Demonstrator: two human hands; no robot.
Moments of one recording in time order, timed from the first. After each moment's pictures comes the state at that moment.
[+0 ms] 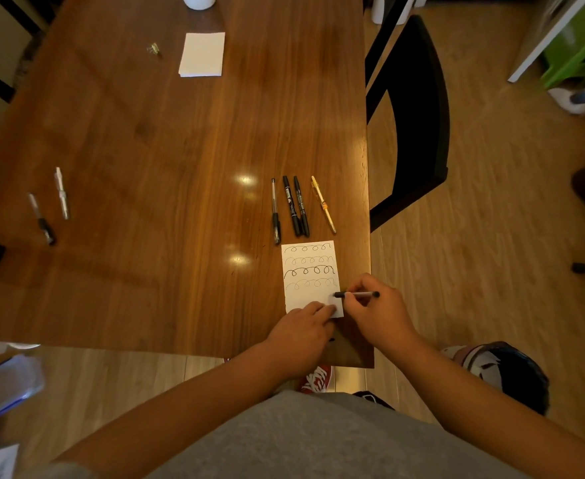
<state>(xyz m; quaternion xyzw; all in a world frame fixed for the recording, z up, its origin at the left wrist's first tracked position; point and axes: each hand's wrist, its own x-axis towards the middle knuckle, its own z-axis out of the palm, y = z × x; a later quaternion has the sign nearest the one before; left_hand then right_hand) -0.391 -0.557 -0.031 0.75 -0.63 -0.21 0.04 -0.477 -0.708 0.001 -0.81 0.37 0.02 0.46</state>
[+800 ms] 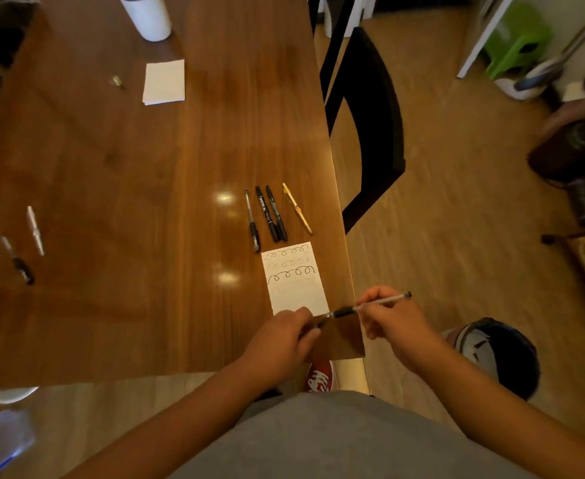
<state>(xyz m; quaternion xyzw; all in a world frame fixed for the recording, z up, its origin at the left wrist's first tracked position) -0.396 -0.542 0.009 0.81 -0.44 -0.33 0.20 -0.526 -0.713 0.043 -0.60 0.42 0.00 0.69</state>
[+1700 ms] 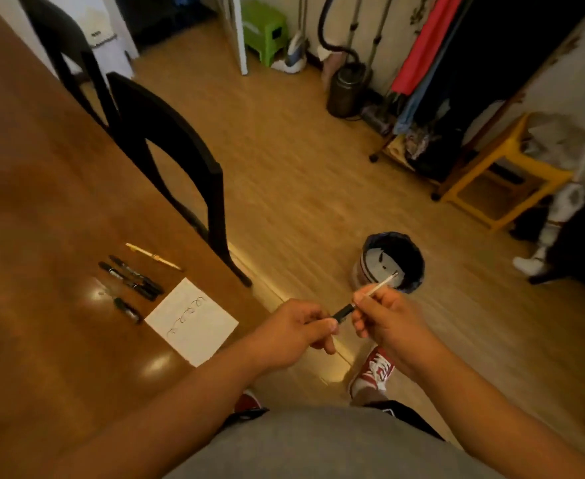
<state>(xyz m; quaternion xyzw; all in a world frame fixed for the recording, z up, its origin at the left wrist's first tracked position) -0.470 -0.628 0.063 0.50 -0.51 -0.67 0.22 -0.658 -0.648 0.085 -0.36 0.57 -0.33 0.67</state>
